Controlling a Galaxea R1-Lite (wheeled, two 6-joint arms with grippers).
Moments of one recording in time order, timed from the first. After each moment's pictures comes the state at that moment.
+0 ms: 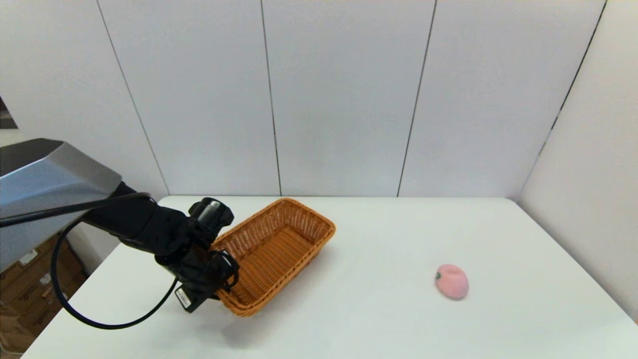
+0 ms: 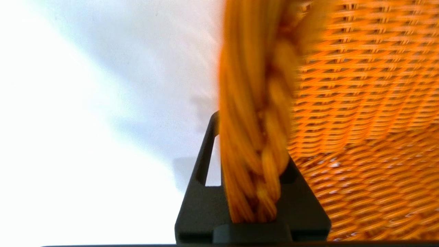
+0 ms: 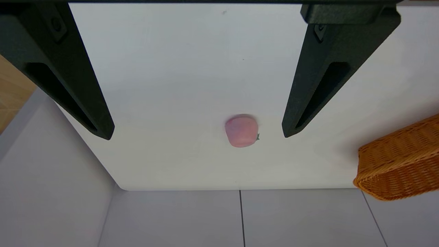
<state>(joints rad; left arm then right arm) -0.30 2.10 -1.01 0.20 -0.03 -1.11 0.00 0.00 0.00 -0.01 -0.02 0.02</state>
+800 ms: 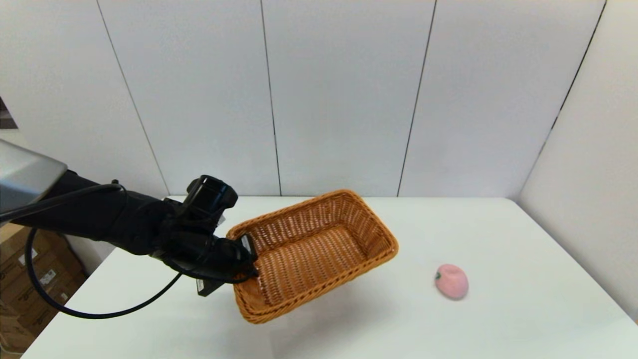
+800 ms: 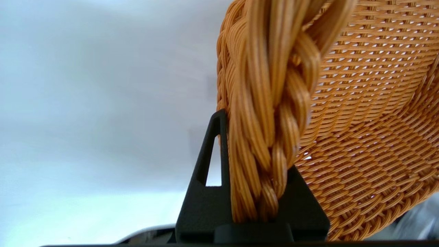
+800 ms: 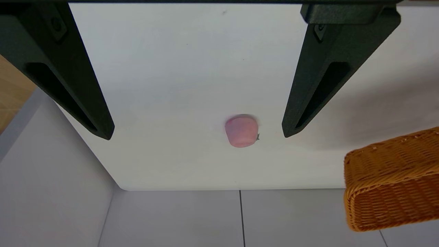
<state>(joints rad) -0.40 1.93 -1.00 0.14 -0.25 -0.87 0.00 0.00 0.00 -0.01 -0.01 0.02</state>
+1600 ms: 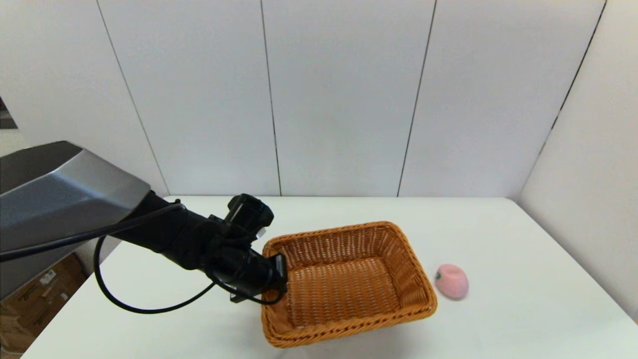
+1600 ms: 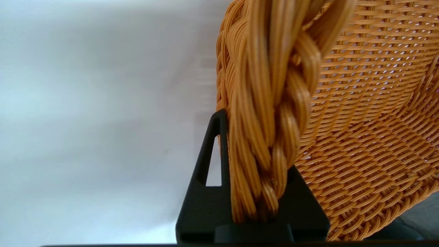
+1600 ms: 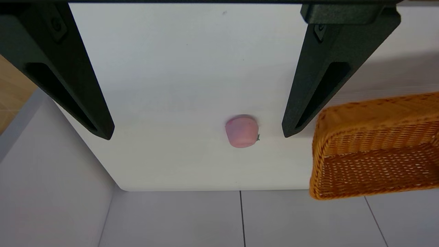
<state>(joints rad) -0.51 2.09 -1.04 0.03 -0.27 -0.70 0.00 0.00 0.00 -0.01 -0.02 0.02</state>
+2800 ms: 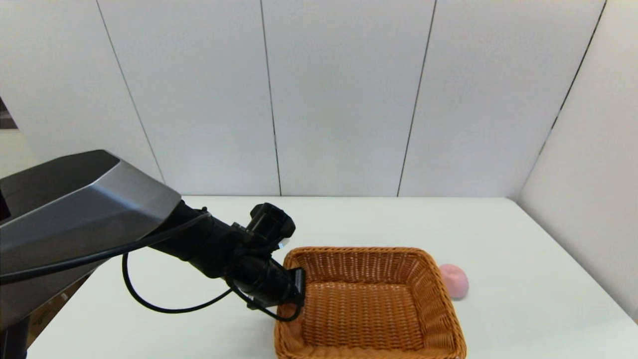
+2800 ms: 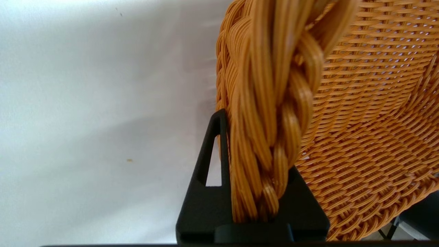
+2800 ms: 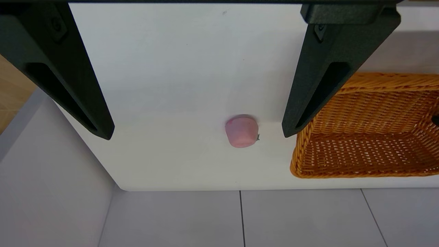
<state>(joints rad) -0.59 2.14 -1.08 0.06 -0.28 -0.62 0.00 0.00 0.00 -0.01 -0.02 0.02</state>
